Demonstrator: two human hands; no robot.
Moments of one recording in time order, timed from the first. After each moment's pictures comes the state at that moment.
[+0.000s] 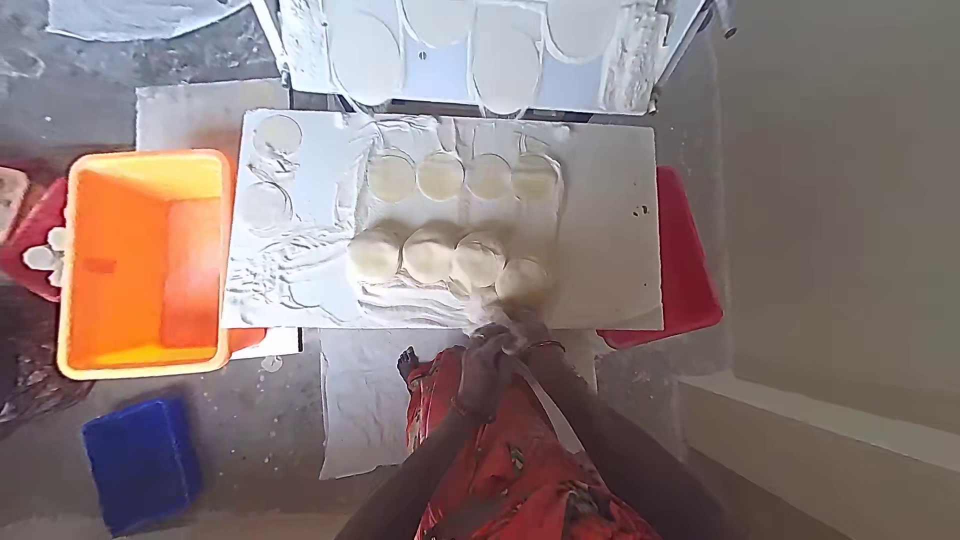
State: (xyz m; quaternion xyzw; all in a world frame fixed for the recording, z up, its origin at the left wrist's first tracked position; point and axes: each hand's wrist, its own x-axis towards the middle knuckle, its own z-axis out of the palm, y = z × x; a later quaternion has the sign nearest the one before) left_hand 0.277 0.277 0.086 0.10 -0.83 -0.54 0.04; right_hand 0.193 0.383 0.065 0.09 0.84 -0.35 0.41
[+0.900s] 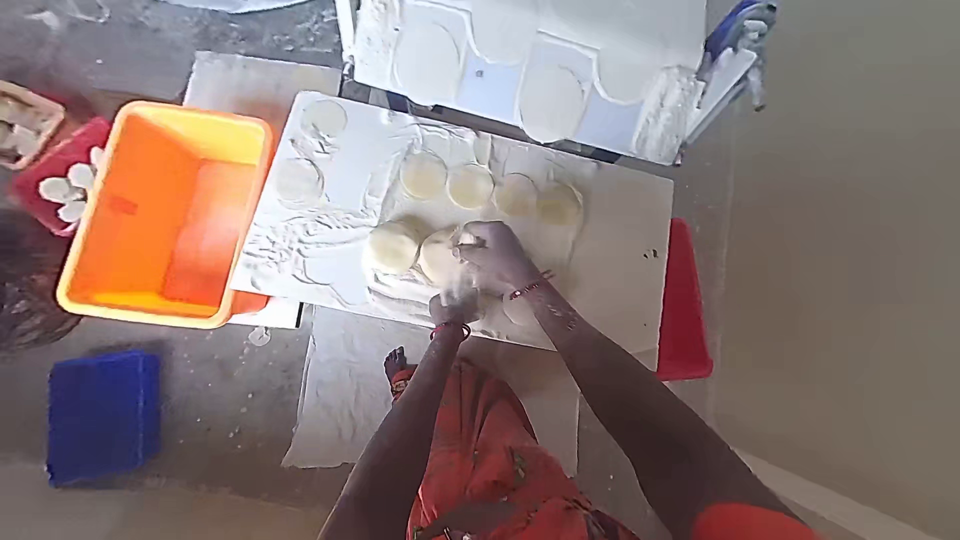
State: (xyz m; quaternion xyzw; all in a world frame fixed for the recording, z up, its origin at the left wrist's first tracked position) left_hand 0.186 0.218 0.042 0.38 -0.78 -0.44 -0.22; right_hand 0.076 0.277 0.146 -0.26 0.83 -0.38 0.31
